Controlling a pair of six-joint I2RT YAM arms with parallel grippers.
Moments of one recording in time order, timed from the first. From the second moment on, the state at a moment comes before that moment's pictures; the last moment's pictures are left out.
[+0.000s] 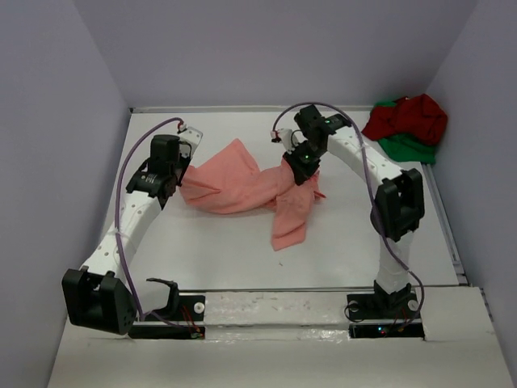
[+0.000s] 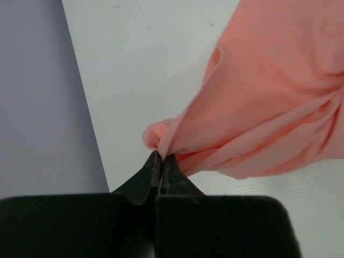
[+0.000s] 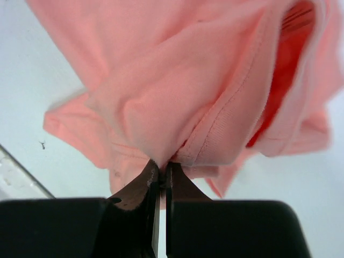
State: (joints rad) left arm -0.21 1.19 1.02 -0.52 -0.25 0.38; right arm 0.48 2.09 1.88 -1.13 -0.38 -0.42
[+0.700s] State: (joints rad) left arm -0.07 1.24 1.26 -0.46 -0.27 0.37; right arm 0.30 1.56 1.70 -0.95 -0.01 -0.39
